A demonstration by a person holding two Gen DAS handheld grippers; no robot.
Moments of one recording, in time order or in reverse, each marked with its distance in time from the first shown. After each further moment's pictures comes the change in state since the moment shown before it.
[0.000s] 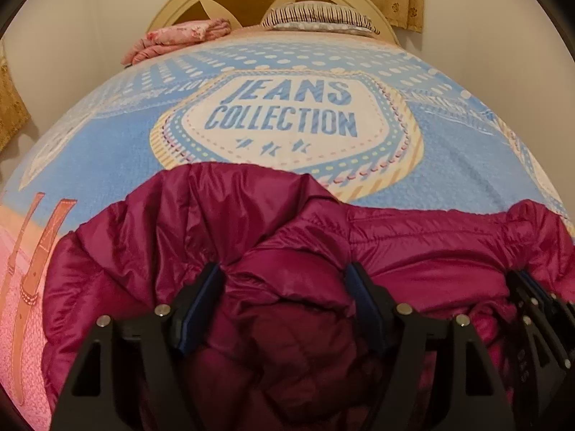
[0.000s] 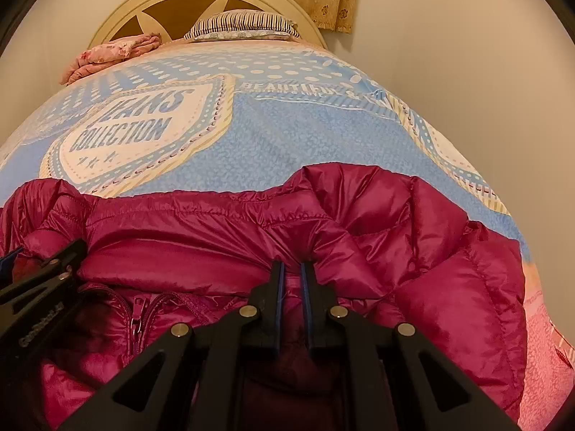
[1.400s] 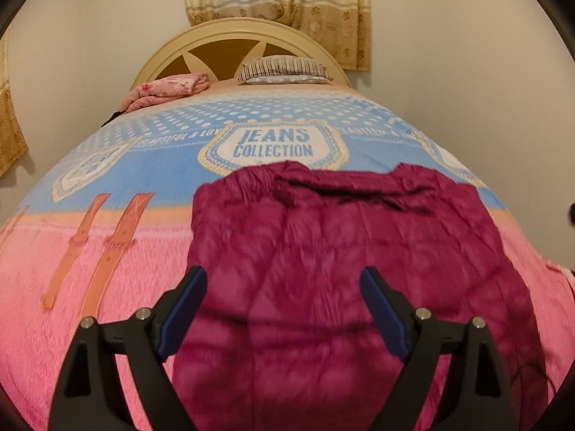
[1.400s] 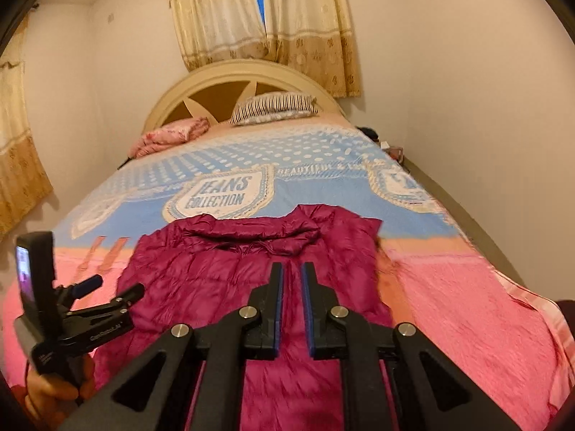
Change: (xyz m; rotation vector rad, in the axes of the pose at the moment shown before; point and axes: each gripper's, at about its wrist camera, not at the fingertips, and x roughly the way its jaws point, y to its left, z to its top) left arm -0.186 0.063 -0.113 0.113 -0.207 -0.119; right arm -0.280 -0.096 -0.109 0.093 -0.294 0.240
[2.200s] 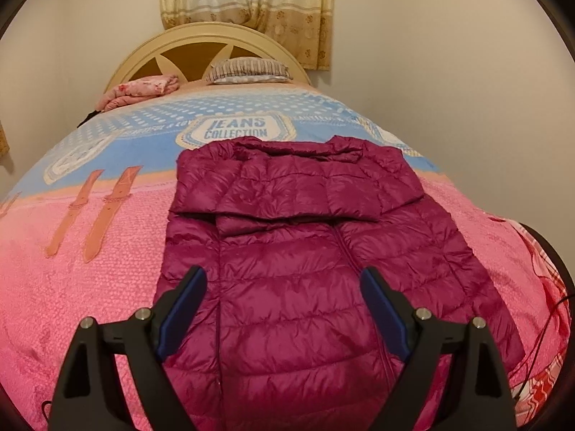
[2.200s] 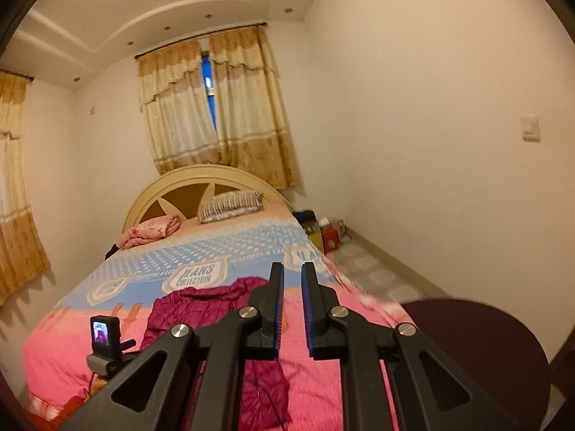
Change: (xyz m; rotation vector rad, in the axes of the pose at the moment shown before) left arm -0.101 -0.012 -0.074 0.028 -0.006 -0.151; right arm -0.401 -0.109 -0.045 0.170 -0.314 -0.150
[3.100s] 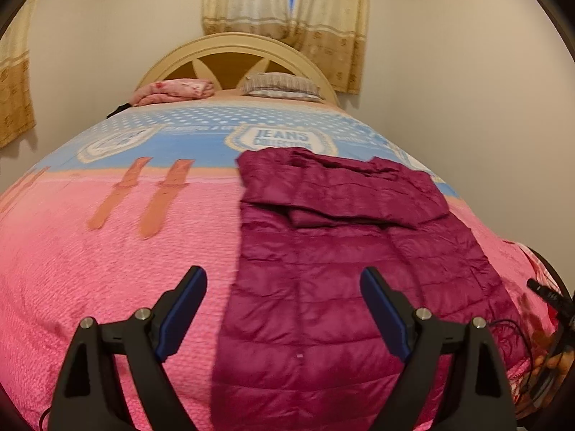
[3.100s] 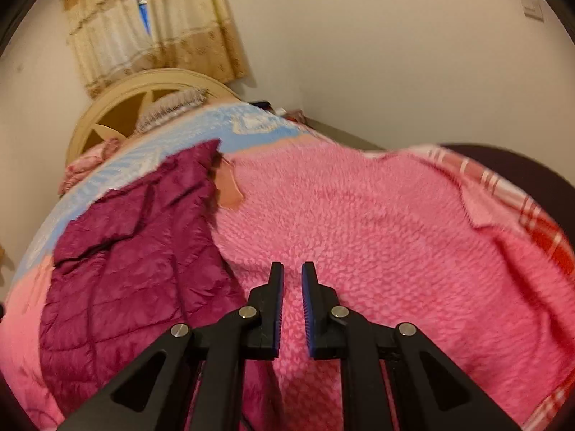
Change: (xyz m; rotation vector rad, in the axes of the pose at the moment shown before) left arm -0.037 0.082 -0.030 -0.107 -0.080 0.056; right arm 0.271 -0.005 -0.216 0.101 0.379 -0.199
